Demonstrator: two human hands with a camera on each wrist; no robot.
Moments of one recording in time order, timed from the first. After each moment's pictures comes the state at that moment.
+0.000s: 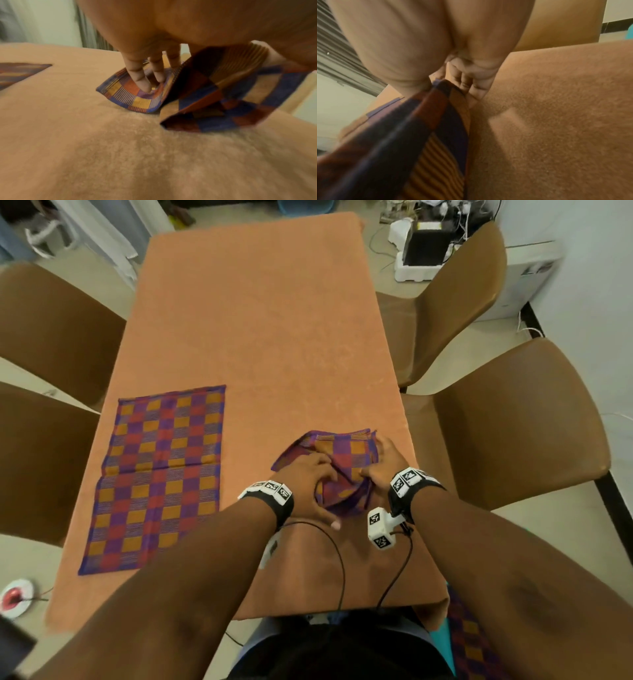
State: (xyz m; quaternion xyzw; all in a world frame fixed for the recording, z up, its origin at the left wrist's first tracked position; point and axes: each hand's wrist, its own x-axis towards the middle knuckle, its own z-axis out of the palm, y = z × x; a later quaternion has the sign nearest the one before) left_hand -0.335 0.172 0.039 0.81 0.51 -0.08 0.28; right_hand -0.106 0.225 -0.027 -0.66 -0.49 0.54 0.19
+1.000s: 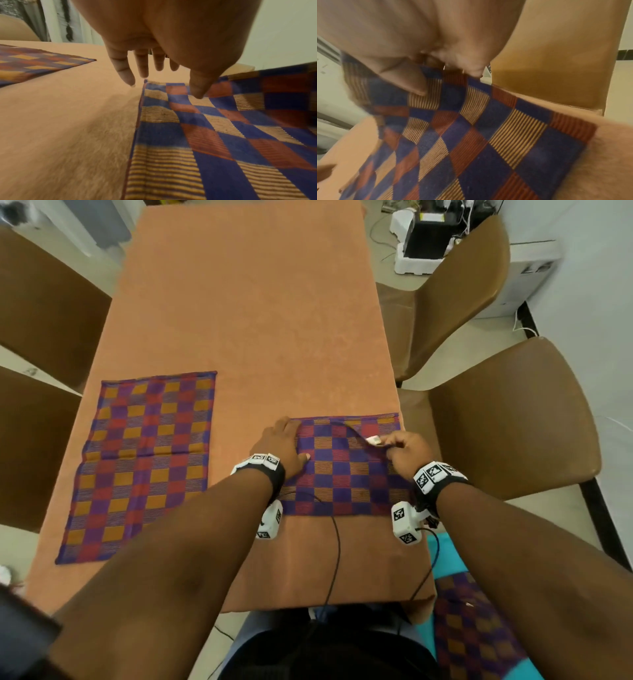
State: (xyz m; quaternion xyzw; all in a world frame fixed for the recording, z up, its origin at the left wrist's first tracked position) left_hand -0.349 0.214 0.011 0.67 0.70 -0.03 0.23; right_hand -0.060 0.233 0.005 -0.65 -0.59 0.43 0.21
